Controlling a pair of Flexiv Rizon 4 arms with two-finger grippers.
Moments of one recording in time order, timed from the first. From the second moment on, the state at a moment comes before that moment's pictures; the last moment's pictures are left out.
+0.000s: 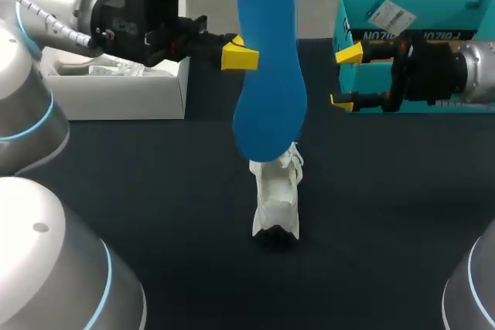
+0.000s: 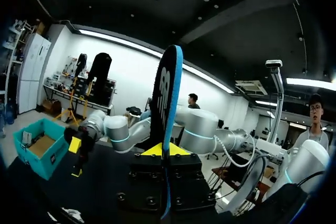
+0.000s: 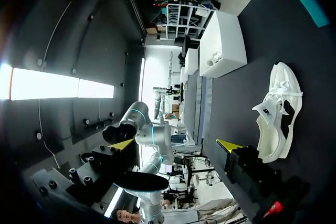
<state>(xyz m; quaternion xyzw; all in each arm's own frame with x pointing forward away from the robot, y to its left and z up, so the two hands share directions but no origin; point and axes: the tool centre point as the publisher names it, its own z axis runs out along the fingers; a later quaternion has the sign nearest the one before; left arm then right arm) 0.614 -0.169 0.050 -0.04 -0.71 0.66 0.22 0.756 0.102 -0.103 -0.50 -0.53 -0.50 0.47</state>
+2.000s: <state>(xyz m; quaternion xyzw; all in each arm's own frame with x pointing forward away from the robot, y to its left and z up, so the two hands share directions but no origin) 0.695 -0.175 -0.044 -0.51 -0.60 0.43 -0.45 0.756 0.102 -0.103 -0.50 -0.53 -0.50 0.47</state>
